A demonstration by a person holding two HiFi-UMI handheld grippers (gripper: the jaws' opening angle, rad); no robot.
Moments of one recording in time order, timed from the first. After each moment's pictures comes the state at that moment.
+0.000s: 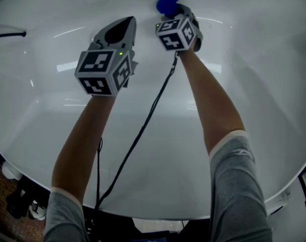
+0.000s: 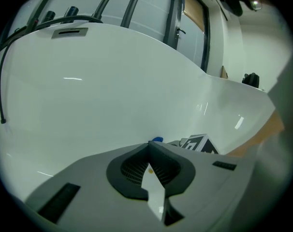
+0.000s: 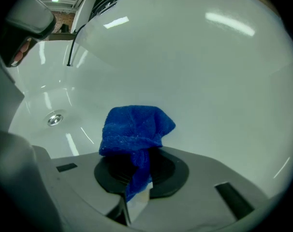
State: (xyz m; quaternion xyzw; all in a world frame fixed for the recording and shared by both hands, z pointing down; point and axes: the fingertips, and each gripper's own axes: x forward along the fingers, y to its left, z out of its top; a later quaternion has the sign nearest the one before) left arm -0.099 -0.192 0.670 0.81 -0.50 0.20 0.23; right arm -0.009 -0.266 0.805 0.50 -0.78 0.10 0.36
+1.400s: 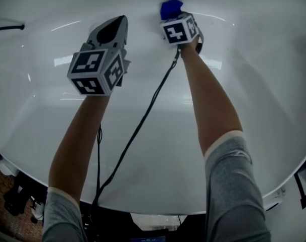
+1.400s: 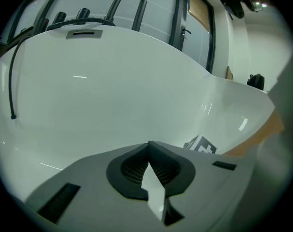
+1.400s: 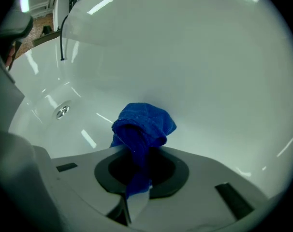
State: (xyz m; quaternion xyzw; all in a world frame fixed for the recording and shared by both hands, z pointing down) left arm -0.130 -0.179 0.673 0.79 -0.52 0.20 0.25; right arm -0.002 -0.225 0.857 0.45 -0.74 0.23 0.44
